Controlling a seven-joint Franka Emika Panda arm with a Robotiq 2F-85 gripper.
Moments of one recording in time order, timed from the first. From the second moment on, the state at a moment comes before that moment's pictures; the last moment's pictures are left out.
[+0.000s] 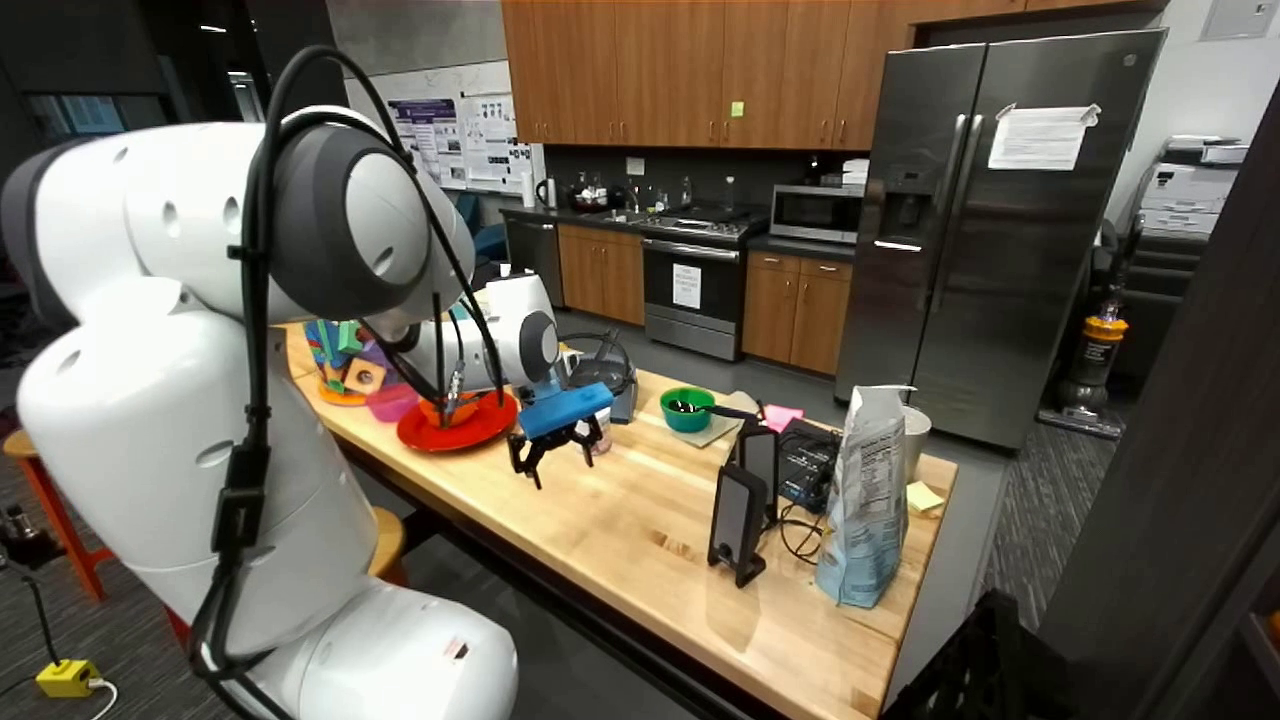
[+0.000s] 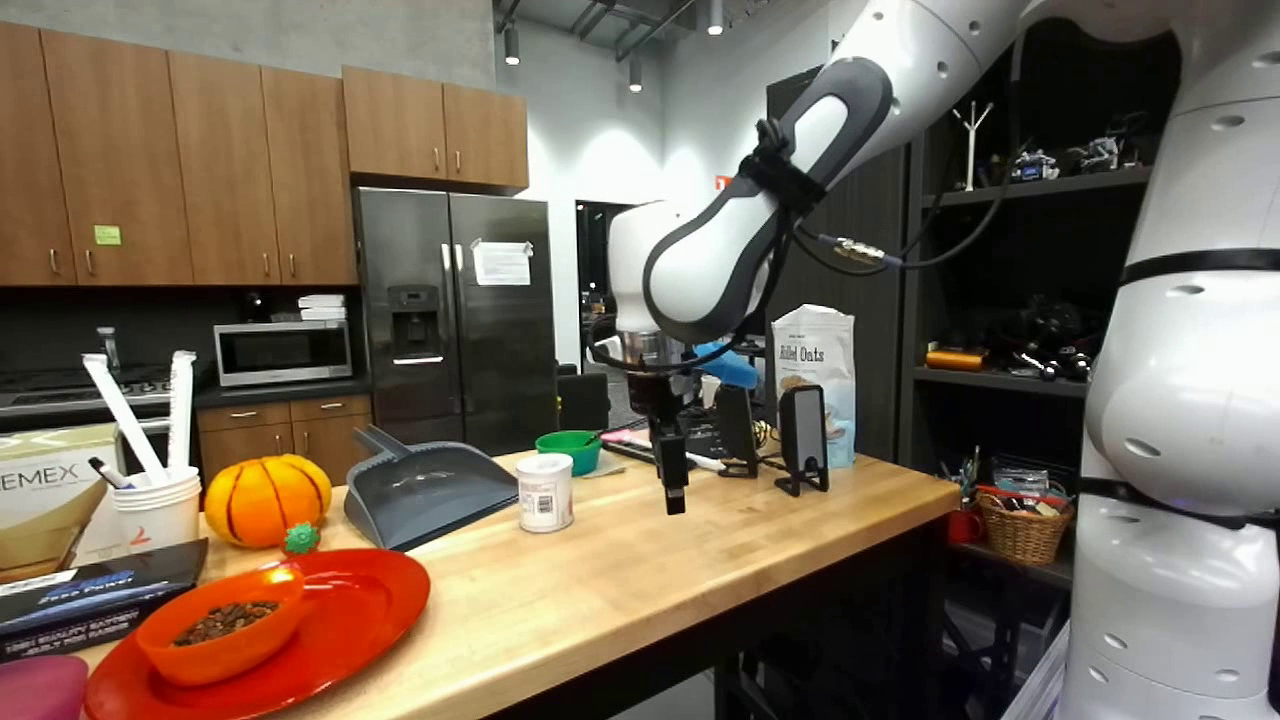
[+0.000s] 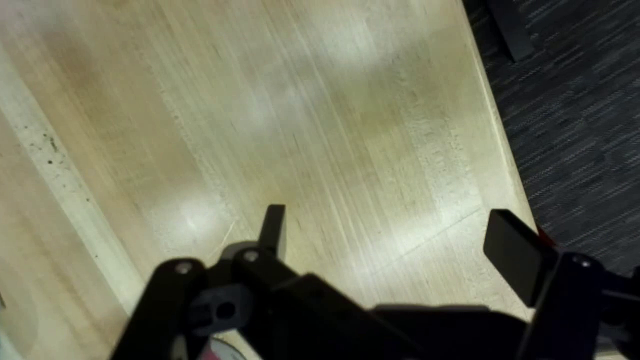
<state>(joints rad) 0.17 -0.17 0.16 -2.53 -0.15 2.37 -0.54</state>
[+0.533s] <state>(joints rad) 0.18 -0.05 0.17 -2.46 -0.16 2.38 -0.50</state>
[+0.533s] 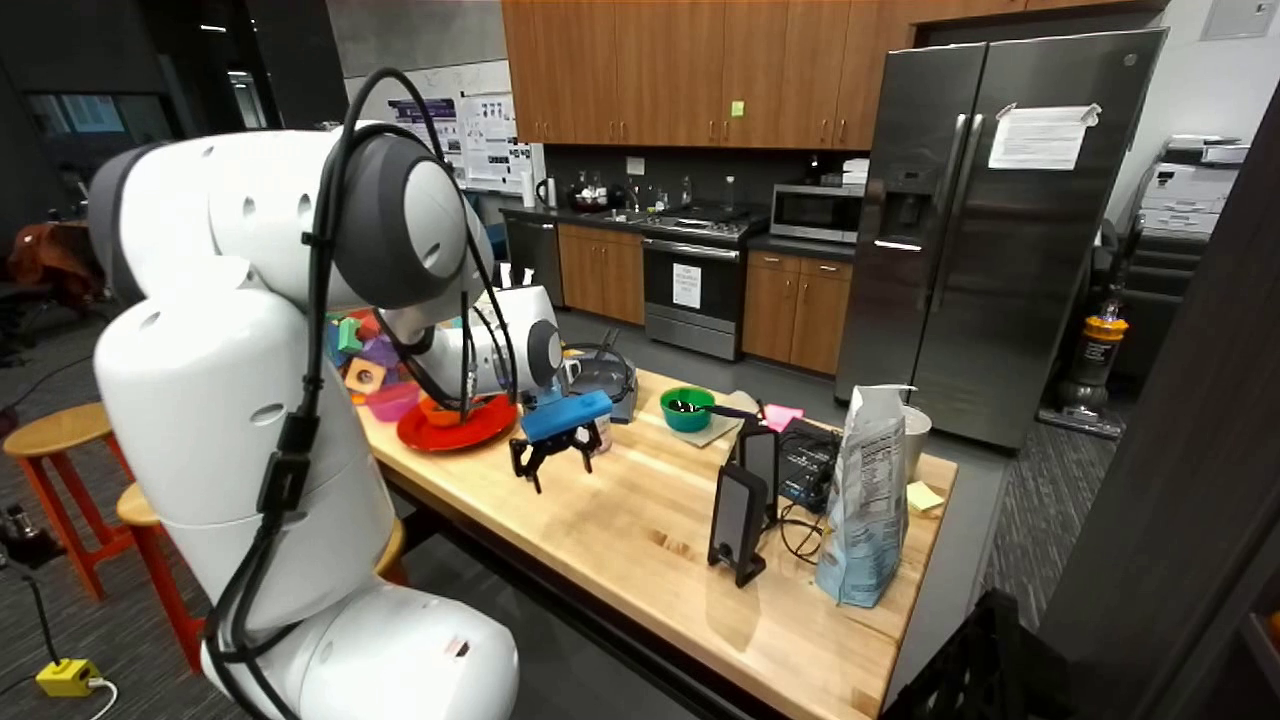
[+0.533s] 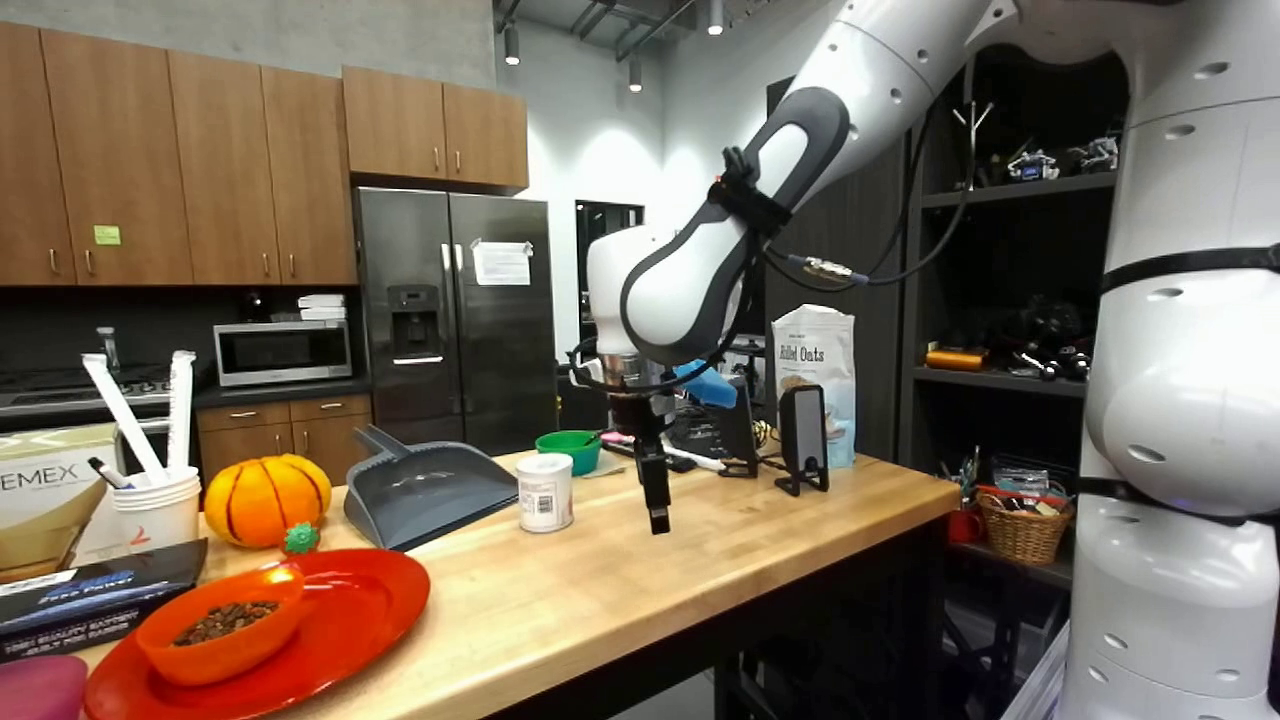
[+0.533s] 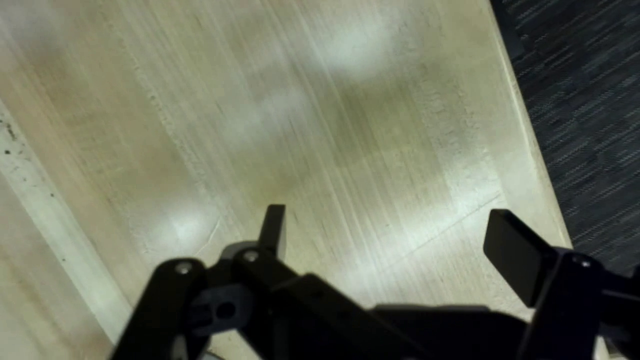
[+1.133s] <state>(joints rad) 0.21 0.05 0.21 -2.28 -0.17 2.44 -0.50</state>
